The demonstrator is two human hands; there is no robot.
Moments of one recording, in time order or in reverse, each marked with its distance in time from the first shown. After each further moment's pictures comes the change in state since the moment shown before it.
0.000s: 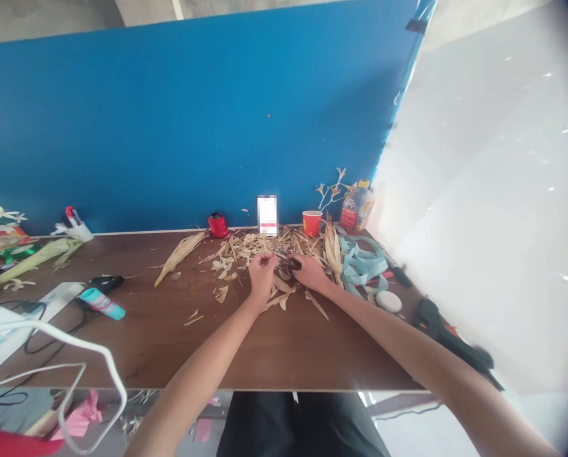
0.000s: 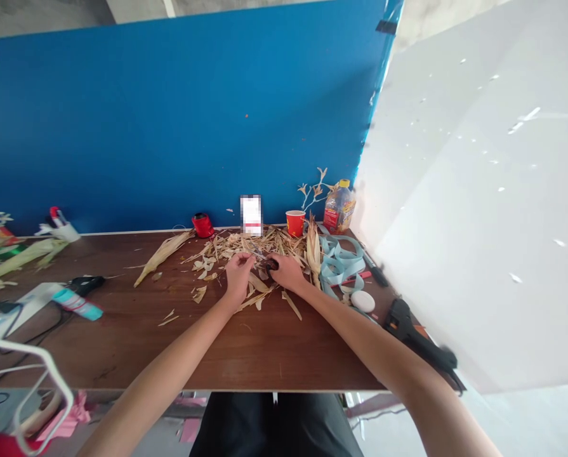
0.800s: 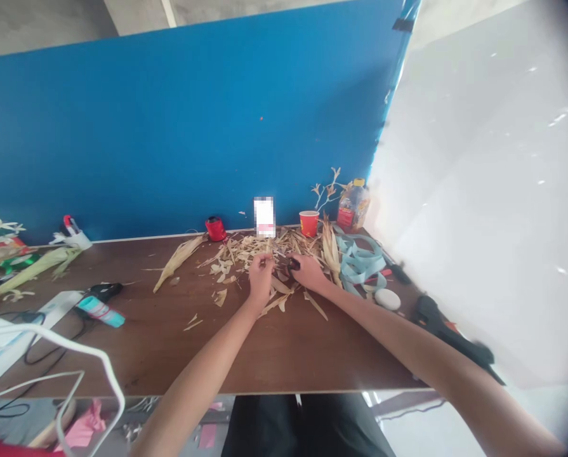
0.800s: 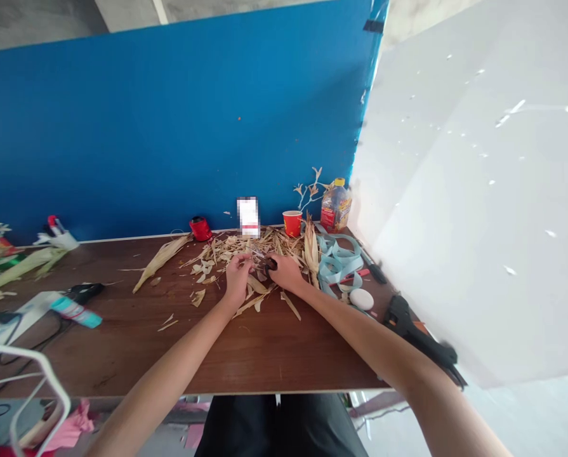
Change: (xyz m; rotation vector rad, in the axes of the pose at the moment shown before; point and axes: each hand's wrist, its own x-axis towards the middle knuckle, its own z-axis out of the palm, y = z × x) left_hand 0.001 -0.003 0.000 -0.005 -0.064 -0.054; right_hand -0.001 -0.007 -0.006 0.024 0.015 0.063
